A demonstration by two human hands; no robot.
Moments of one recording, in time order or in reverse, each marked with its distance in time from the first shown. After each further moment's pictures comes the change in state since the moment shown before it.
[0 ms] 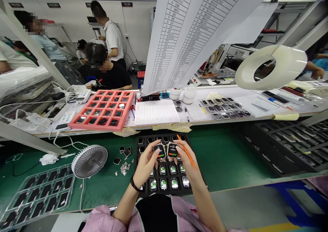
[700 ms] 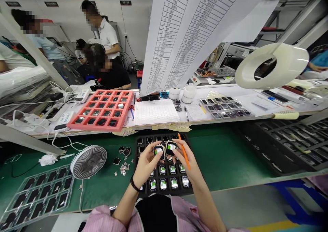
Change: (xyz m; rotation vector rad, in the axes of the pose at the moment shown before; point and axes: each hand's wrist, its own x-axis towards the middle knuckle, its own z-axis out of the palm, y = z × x) left_hand 0.004 0.002 0.005 -0.034 -0.006 0.024; right_hand 0.005 0.002 -0.005 -0.019 -0.046 -0.011
